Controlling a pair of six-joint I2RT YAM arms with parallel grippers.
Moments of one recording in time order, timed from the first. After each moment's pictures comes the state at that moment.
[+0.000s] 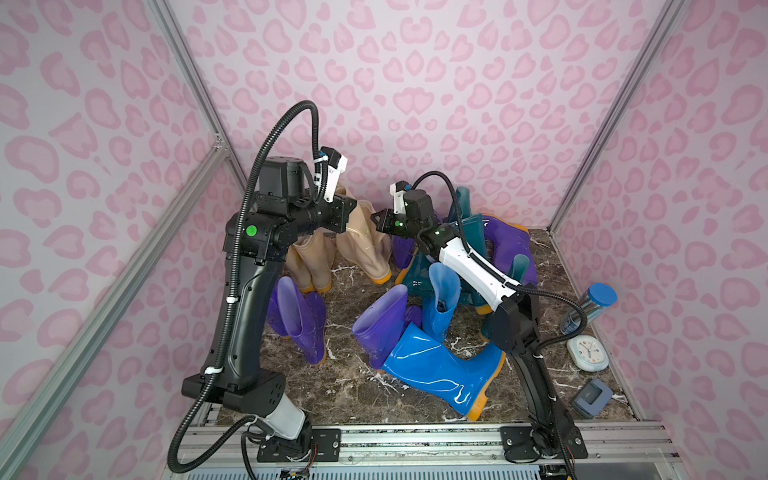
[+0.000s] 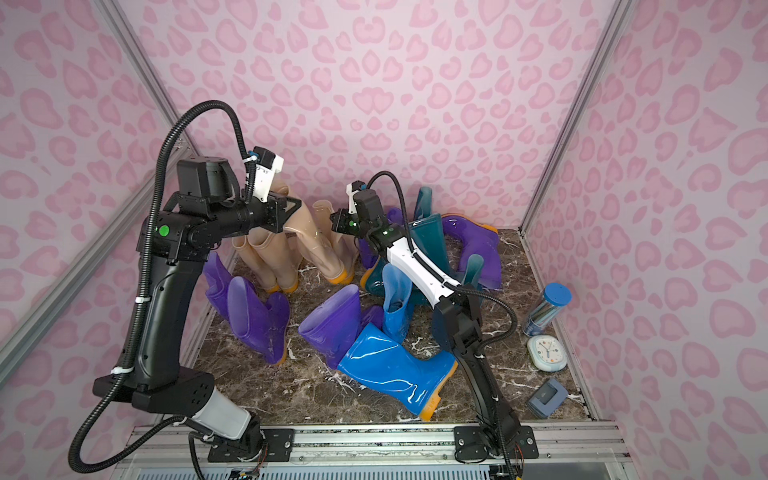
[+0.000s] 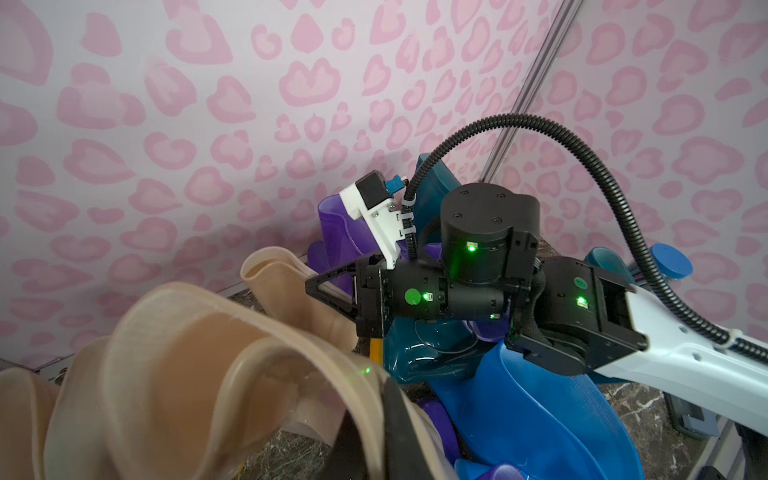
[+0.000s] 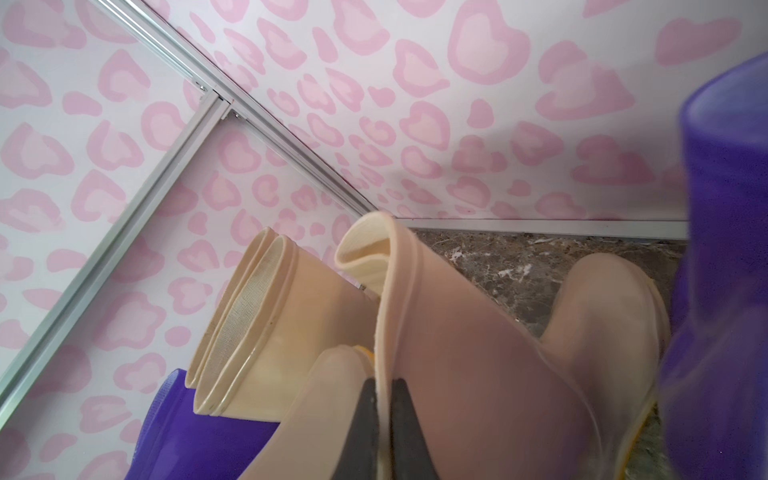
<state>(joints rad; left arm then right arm) -0.25 1.63 2.26 -1.07 0.34 0.05 0.62 2.32 2.33 -0.31 -0.26 0.68</state>
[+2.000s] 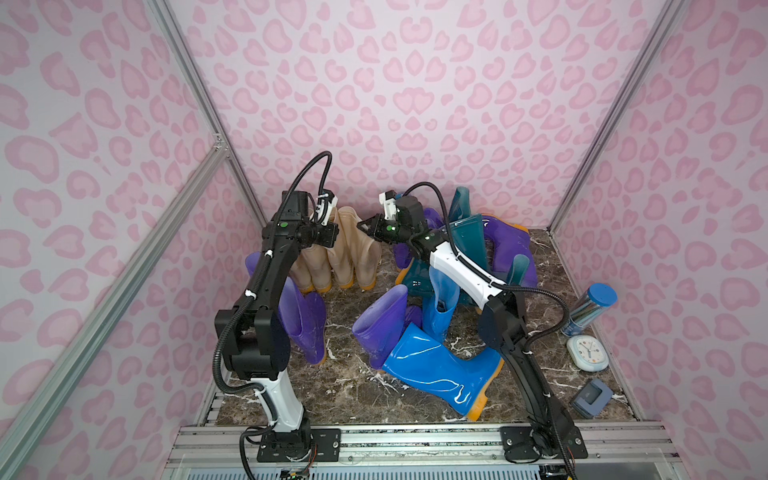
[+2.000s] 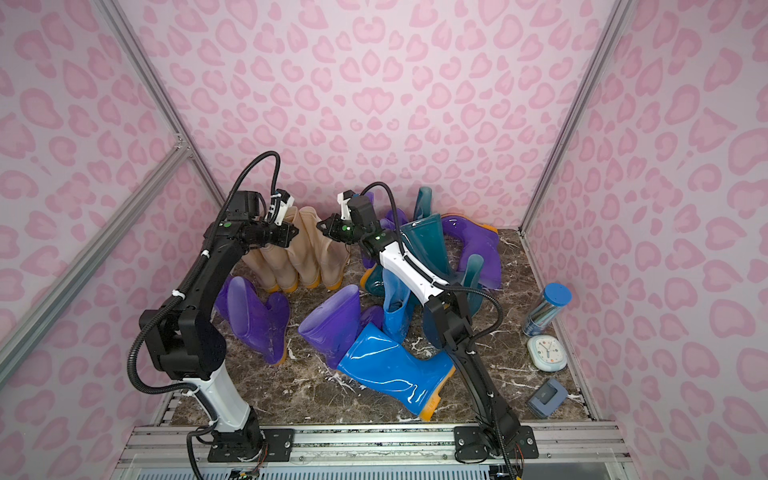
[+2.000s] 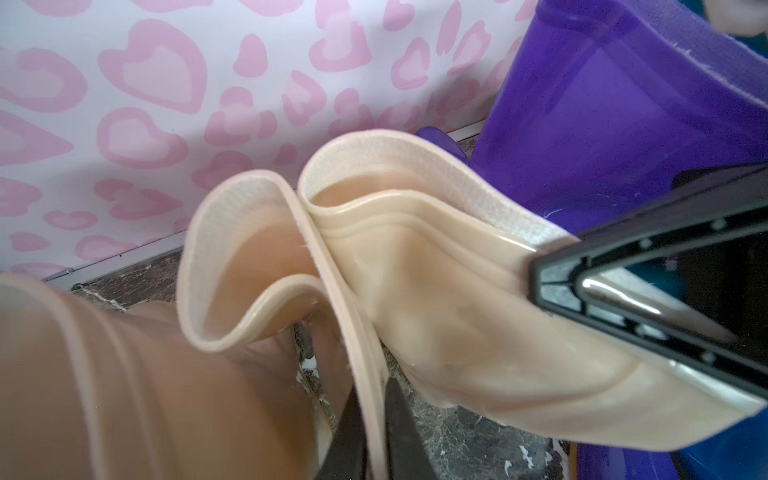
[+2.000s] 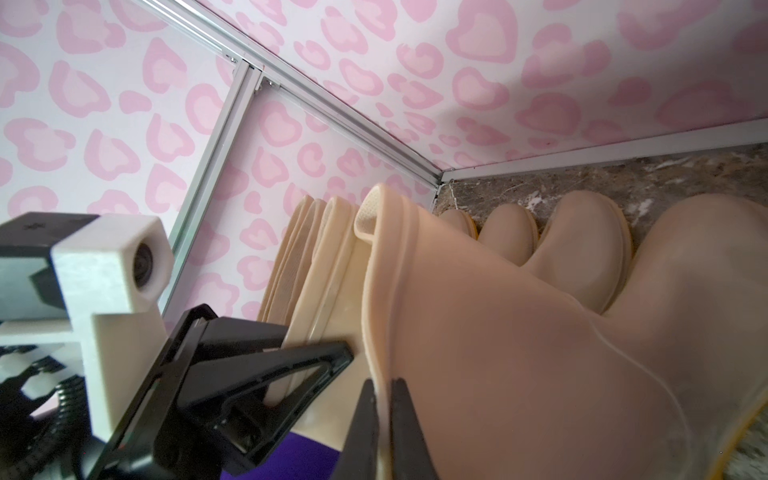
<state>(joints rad) -0.04 1.82 1.79 -0.69 0.35 0.22 0.64 2.40 2.35 -0.22 -0.43 0.91</state>
